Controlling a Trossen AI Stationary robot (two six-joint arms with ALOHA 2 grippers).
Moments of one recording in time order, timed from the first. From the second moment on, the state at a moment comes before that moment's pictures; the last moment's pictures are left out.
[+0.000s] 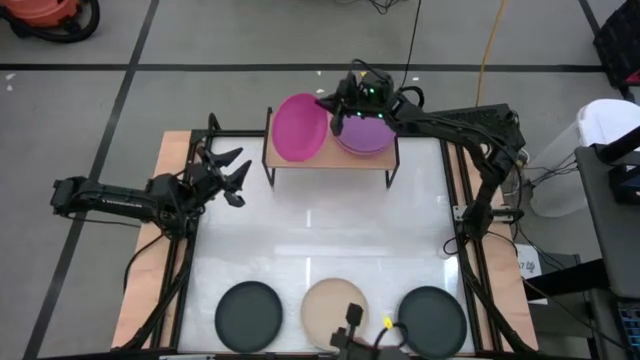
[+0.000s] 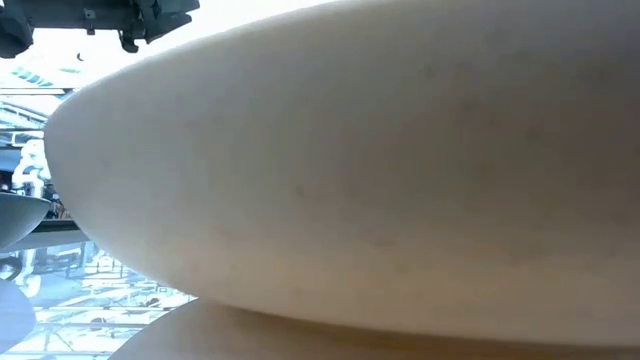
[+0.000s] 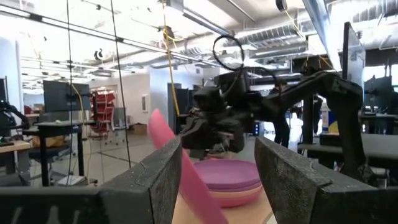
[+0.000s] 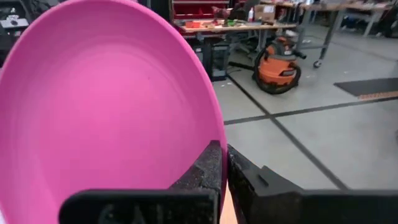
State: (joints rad) left arm -0.04 0.63 0.29 0.78 -0.58 0.26; right arm -0.66 1.79 1.42 0.18 -0.37 -0.09
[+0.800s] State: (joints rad) left arm -0.03 0.64 0.29 0.78 -0.58 0.25; right arm -0.67 1.86 1.42 0.19 -0.37 -0.15
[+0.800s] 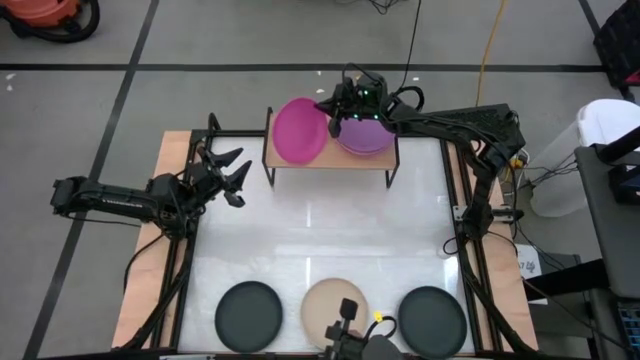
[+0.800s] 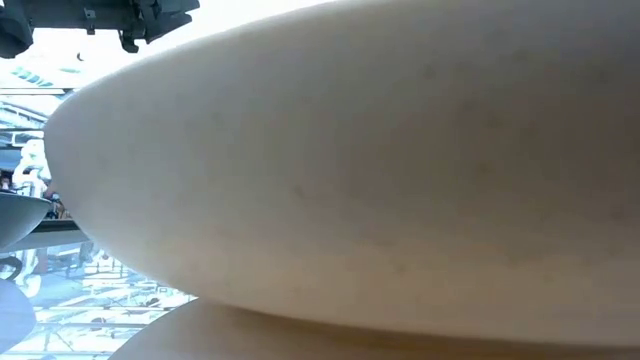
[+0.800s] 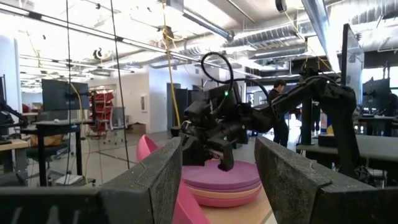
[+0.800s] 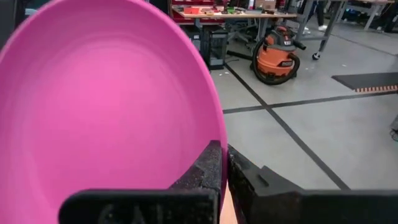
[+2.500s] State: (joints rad) left arm -0.03 0.81 0.44 0.58 -0.49 0.24; right arm -0.61 1.53 1.38 -0.05 -0.53 -0.19
